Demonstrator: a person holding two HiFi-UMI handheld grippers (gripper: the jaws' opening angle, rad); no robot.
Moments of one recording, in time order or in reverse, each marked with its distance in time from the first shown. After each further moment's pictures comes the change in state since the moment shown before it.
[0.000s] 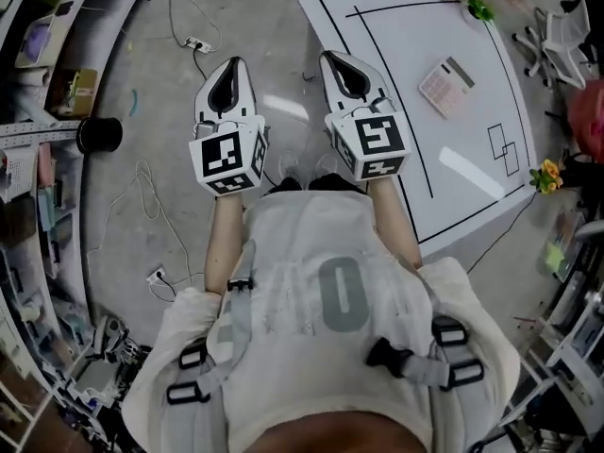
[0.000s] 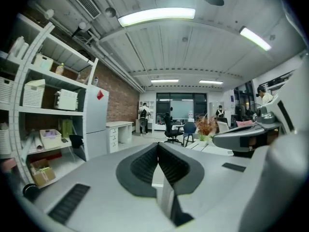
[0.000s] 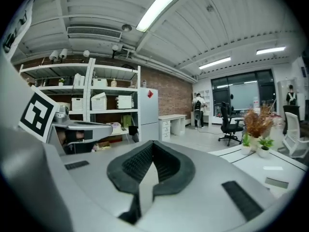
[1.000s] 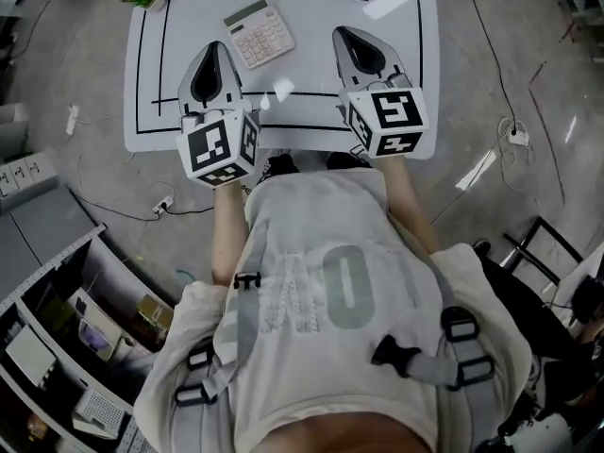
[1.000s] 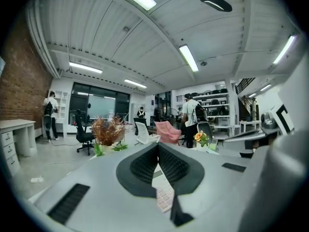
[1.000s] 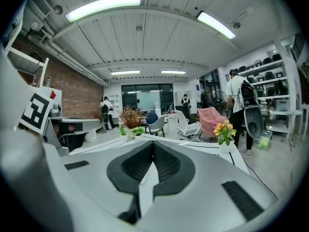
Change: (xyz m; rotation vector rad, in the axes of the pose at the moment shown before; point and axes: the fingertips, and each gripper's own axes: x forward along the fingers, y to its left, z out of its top) left arm 0.098 -0.393 0.006 0.145 -0.008 -1.000; right arm -0.304 -0.232 -0.090 0.323 -0.046 -1.088
